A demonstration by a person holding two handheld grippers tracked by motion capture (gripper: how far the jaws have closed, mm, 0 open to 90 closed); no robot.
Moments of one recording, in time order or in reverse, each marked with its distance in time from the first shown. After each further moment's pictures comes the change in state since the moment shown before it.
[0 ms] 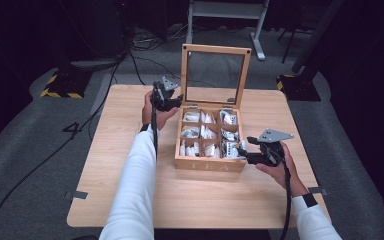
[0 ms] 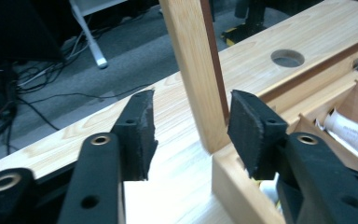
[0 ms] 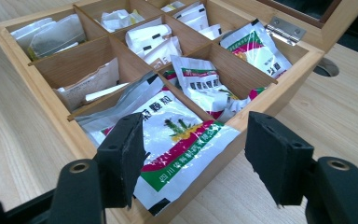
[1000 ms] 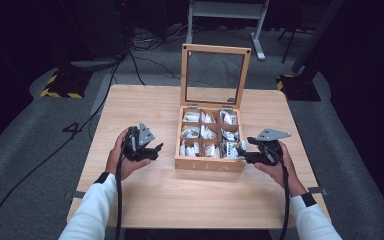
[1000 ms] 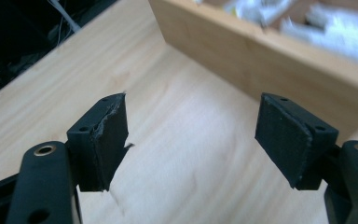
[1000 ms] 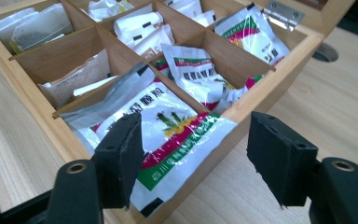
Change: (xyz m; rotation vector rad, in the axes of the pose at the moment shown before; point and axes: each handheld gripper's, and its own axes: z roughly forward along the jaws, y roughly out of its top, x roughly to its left) left arm -0.033 -0.114 -0.131 0.133 -0.060 0.234; right arm -0.003 -0.001 0.007 0.044 -0.016 0.045
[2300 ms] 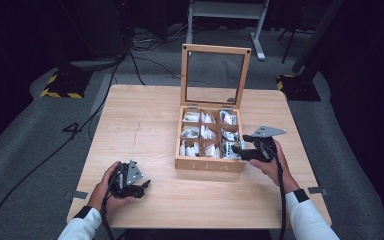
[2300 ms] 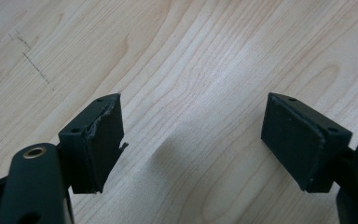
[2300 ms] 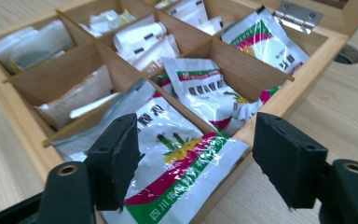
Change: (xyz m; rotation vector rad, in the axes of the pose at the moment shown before) left arm -0.039 -0.083 -0.019 0.095 -0.054 0.050; right arm -0.002 0.003 0.018 -0.044 0.051 0.044
